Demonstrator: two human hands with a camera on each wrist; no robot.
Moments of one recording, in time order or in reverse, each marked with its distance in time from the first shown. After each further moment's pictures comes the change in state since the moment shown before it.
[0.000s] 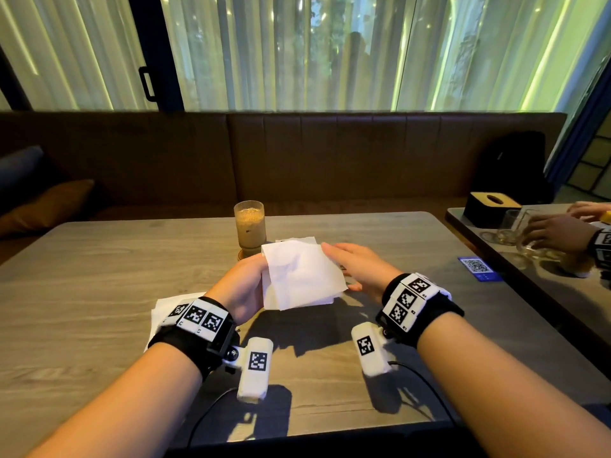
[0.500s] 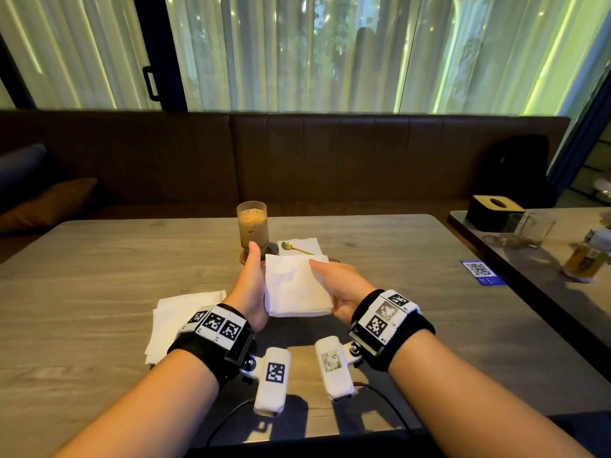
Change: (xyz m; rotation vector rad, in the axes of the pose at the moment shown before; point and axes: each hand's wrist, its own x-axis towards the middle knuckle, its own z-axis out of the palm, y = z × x) left_hand 0.003 -0.009 0.010 -0.295 0.122 -0.142; right_hand 0.003 0.007 0.050 0.550 0.013 0.165
